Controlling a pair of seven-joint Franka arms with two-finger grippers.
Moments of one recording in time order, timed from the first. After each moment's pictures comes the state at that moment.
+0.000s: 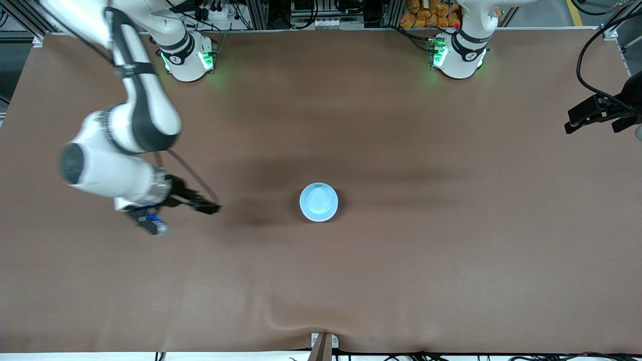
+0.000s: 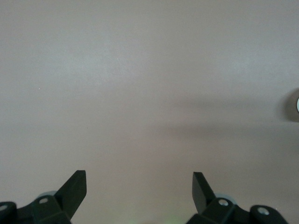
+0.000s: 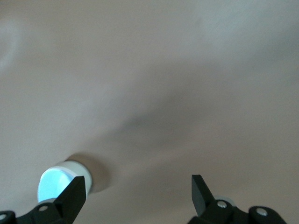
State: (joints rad) left arm 0.01 0.02 -0.01 -1.49 0.00 1.50 -0.03; right arm 0.26 0.35 -0.11 -1.71 0.38 2.03 0.46
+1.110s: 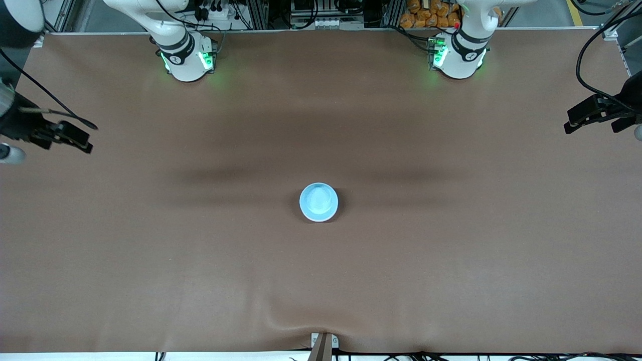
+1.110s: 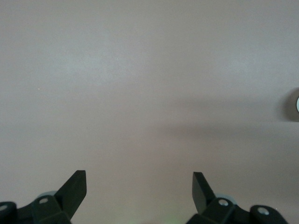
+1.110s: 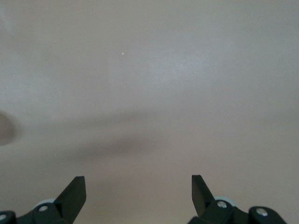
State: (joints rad) left arm 0.01 0.02 -0.02 -1.49 0.00 1.50 -0.03; right arm -0.05 -0.02 0.02 -1.65 0.00 1.62 0.09
